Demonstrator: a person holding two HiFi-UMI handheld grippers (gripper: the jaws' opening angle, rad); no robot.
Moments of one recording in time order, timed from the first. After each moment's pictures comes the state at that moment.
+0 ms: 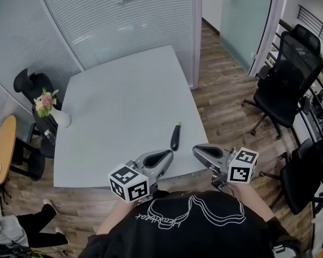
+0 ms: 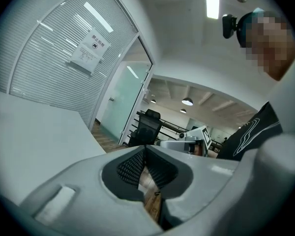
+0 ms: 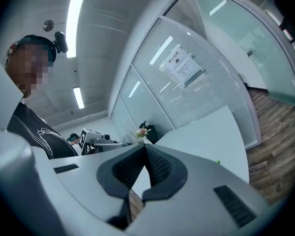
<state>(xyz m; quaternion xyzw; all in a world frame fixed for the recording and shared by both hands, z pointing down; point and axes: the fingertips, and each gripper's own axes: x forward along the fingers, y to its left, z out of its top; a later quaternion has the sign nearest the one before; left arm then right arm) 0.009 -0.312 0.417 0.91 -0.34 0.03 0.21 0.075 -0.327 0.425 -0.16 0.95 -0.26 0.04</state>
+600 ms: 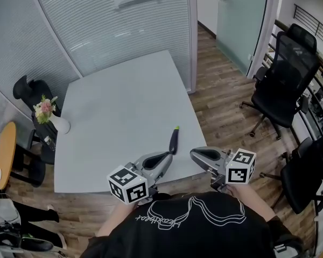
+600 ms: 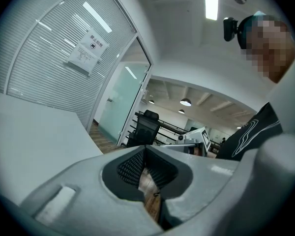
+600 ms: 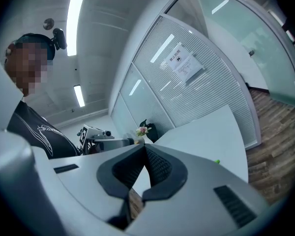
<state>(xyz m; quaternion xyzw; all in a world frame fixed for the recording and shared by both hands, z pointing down) 0.017 -0.316 0.411 0.92 -0.34 0.03 0.21 0.077 -0.326 0.427 -0.15 0.95 -0.25 0.03</state>
